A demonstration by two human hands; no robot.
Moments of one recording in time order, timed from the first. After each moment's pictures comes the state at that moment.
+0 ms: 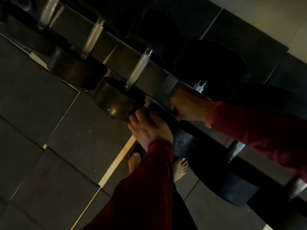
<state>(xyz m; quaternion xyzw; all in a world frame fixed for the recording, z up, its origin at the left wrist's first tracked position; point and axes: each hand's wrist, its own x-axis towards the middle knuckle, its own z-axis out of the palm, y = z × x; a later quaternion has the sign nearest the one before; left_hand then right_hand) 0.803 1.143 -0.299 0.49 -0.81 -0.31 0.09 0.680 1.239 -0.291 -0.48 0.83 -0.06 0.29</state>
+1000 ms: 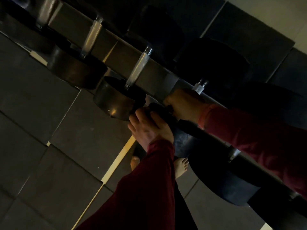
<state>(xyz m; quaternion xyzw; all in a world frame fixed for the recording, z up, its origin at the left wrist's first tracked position) 0.800 1.146 -0.295 0.50 -0.81 -0.29 0.06 0.684 1.223 -0.299 -0.38 0.87 -0.09 0.30</state>
